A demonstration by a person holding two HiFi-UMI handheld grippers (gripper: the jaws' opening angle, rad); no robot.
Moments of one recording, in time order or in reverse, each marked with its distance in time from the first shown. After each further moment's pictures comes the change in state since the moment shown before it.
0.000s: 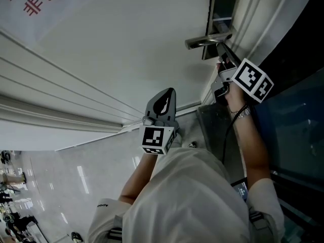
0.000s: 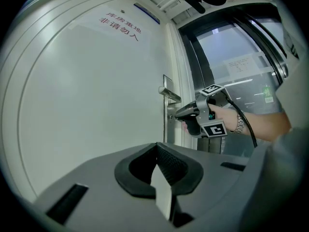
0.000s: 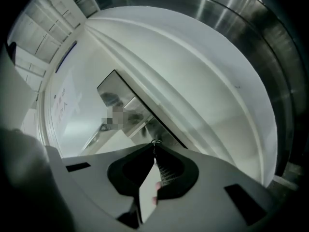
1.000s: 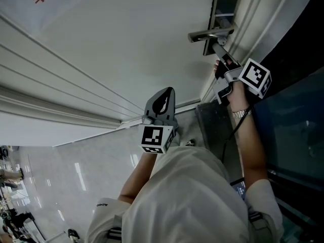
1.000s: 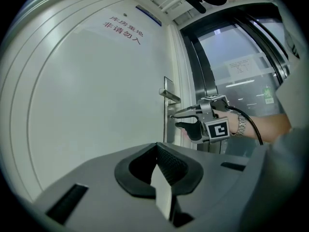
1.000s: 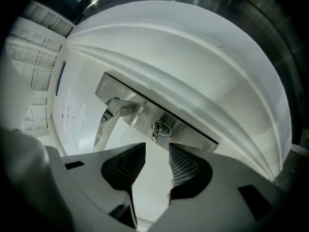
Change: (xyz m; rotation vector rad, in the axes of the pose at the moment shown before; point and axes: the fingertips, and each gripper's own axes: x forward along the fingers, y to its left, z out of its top) left arm -0.019 -0.001 -0.005 -0.015 -0.003 0.023; right arm -0.003 0.004 -0.028 0.230 0.102 0.158
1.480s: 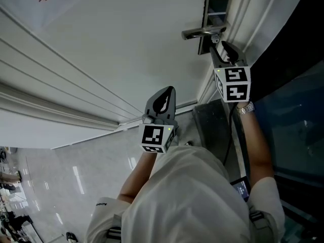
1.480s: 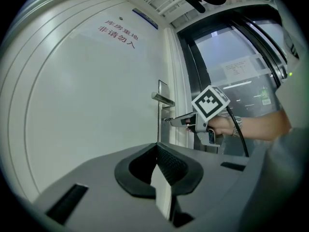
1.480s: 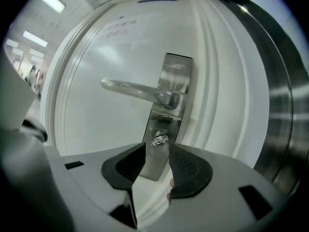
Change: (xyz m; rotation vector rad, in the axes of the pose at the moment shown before) left arm -0.003 -0.020 0.007 0.011 -0.030 -0.022; right arm -0.012 0.010 0.005 -1.220 0.084 -0.349
